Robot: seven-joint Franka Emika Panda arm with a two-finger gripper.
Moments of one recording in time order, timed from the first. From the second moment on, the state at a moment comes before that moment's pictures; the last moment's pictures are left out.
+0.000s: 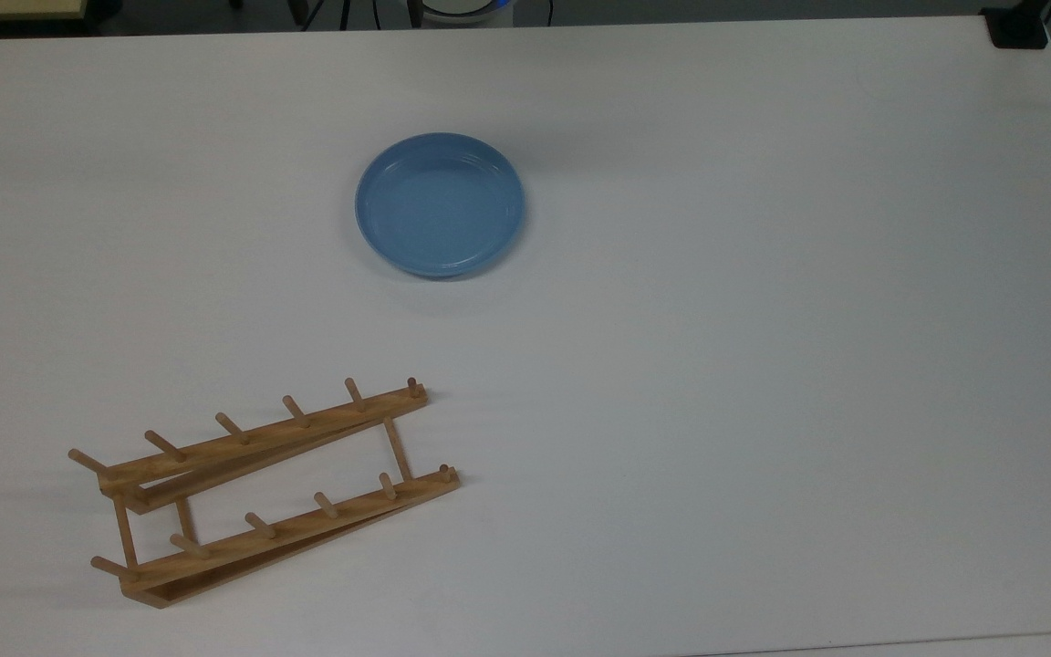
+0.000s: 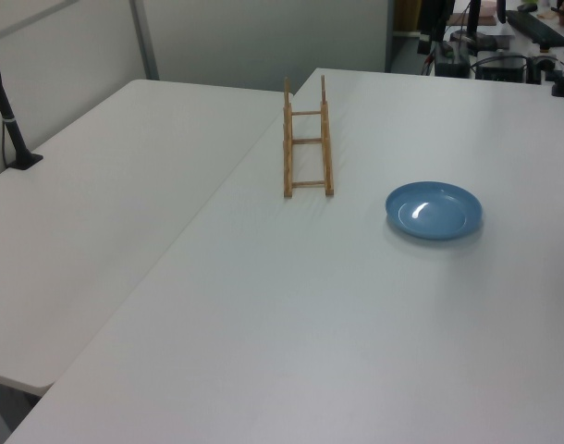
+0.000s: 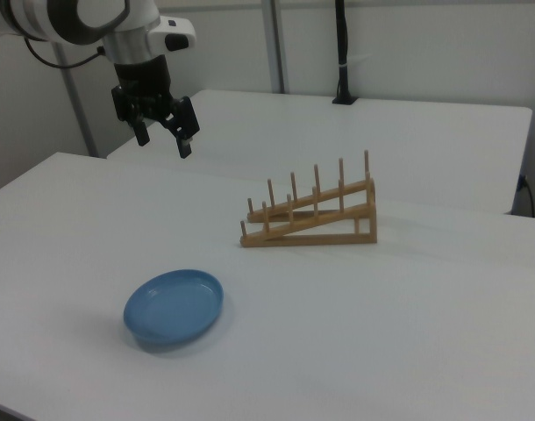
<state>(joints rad) -0.13 -0.04 0.07 -1.60 0.06 1.65 -0.03</state>
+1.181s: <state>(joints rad) -0.18 -0.01 0.06 -1.81 -0.03 1.78 -0.34</state>
